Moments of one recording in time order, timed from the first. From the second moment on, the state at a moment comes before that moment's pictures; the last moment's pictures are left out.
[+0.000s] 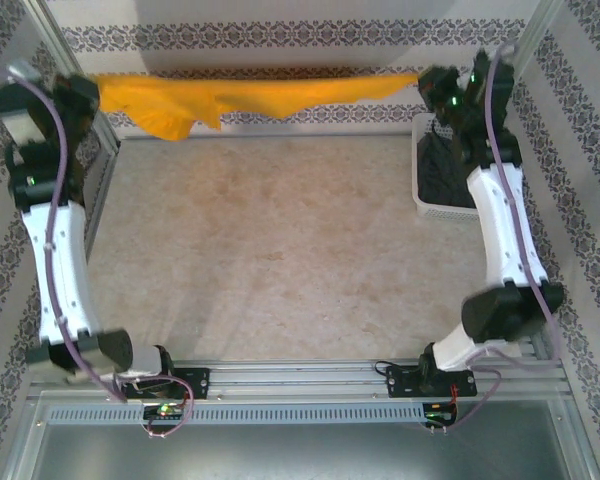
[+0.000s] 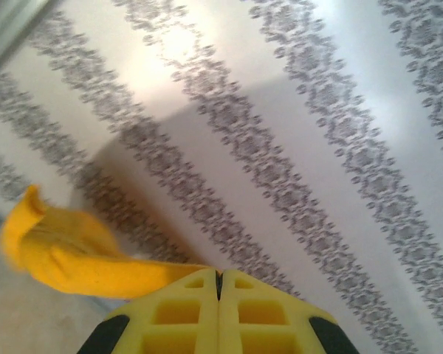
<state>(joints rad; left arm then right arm) 0.30 1.32 1.71 -0.46 0.20 -0.92 0.00 1.52 1.70 -0.36 -0.23 0.94</state>
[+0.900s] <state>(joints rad) 0.11 0.96 0.59 -0.61 0.16 -1.04 0.07 1.17 0.72 -0.57 -0.10 0.88</state>
